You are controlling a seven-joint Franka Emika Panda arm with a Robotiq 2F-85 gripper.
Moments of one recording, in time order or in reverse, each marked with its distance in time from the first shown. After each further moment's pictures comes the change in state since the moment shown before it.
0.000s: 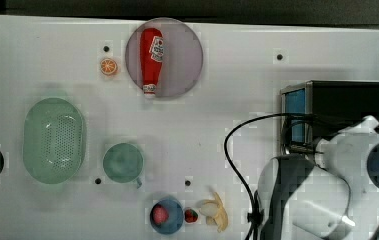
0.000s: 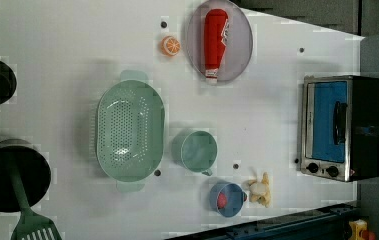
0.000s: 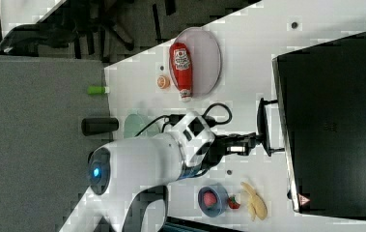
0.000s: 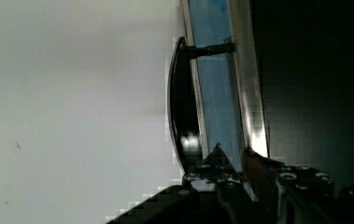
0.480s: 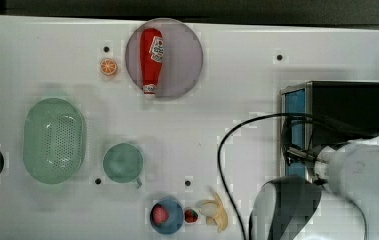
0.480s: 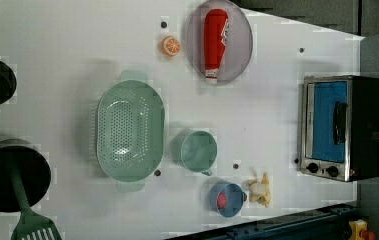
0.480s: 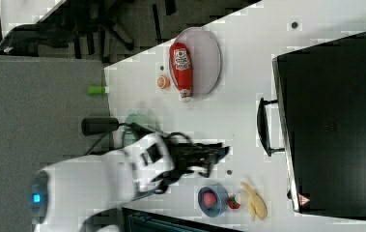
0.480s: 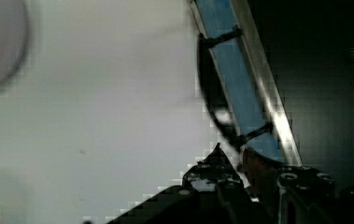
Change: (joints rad) arm 0.013 -0.183 0.041 0.023 0.000 -0.204 0.256
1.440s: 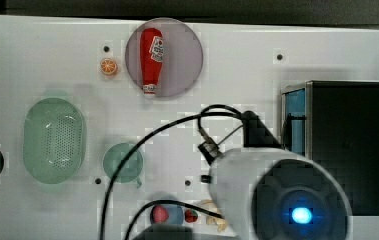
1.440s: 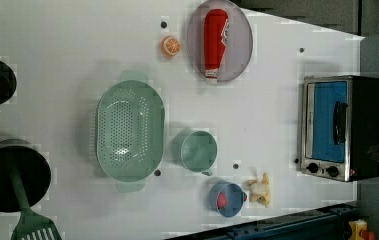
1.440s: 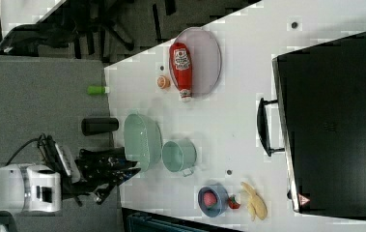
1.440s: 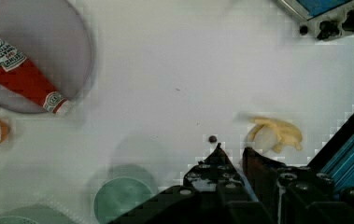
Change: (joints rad) arm 0.079 -0.181 0.274 0.105 0.113 -0.390 0.854
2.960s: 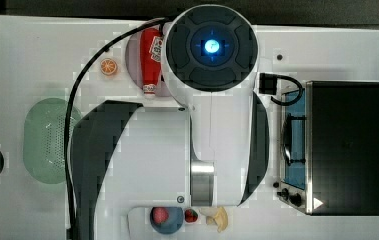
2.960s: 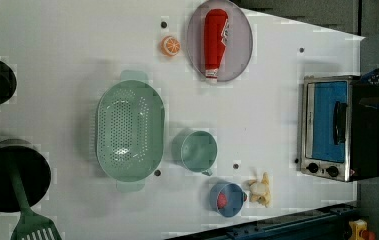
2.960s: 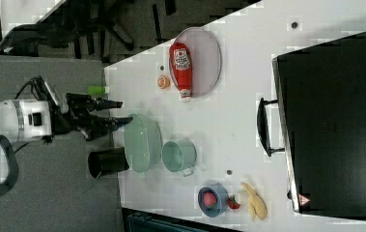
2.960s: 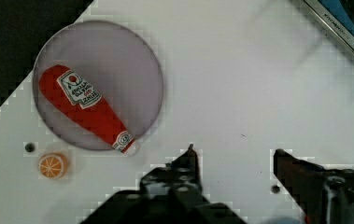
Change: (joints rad) arm 0.030 0.344 0.082 0.291 -0.012 0.107 0.049
